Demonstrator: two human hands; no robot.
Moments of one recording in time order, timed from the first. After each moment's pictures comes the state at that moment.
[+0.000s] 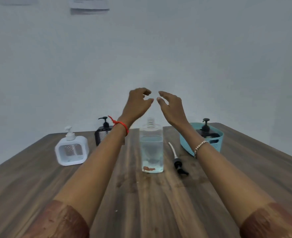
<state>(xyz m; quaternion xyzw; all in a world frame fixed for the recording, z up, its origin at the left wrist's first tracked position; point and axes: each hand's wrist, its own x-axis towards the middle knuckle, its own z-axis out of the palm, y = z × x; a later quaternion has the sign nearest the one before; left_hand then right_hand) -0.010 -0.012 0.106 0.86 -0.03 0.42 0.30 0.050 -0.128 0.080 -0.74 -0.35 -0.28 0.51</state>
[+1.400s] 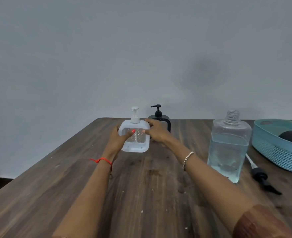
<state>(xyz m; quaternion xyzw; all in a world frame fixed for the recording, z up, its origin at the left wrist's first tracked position) -0.070 0.243 -0.050 0.72 0.18 0.36 0.57 0.034 0.120 -0.016 -0.75 -0.39 0.13 0.51</state>
